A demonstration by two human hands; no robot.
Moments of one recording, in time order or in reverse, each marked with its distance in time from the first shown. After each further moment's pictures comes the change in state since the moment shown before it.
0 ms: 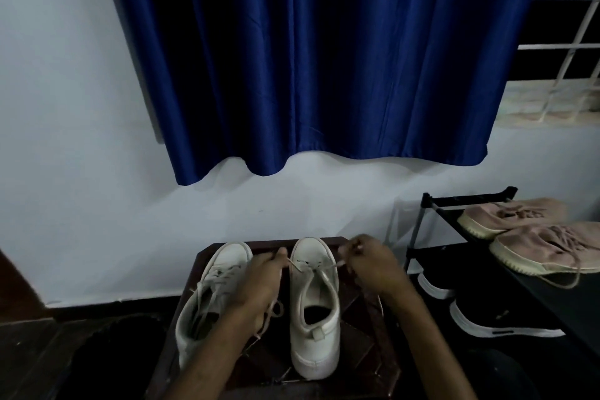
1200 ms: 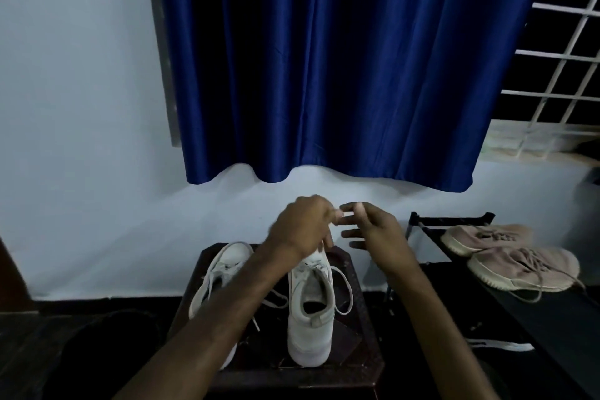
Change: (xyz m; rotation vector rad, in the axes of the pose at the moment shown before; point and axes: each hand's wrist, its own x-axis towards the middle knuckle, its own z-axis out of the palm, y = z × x) left_hand -0.041 0.106 0.010 0.634 -0.128 0.656; right_hand -0.040 -0.060 -0.040 0.299 0.079 -0.253
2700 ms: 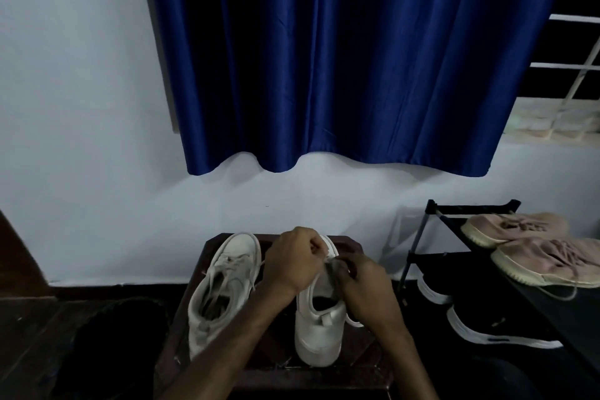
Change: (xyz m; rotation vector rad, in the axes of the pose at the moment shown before) left_hand -0.014 -0.067 0.057 0.064 0.112 -0.221; right_hand -0.018 0.091 0.047 -0.468 0.002 -0.055
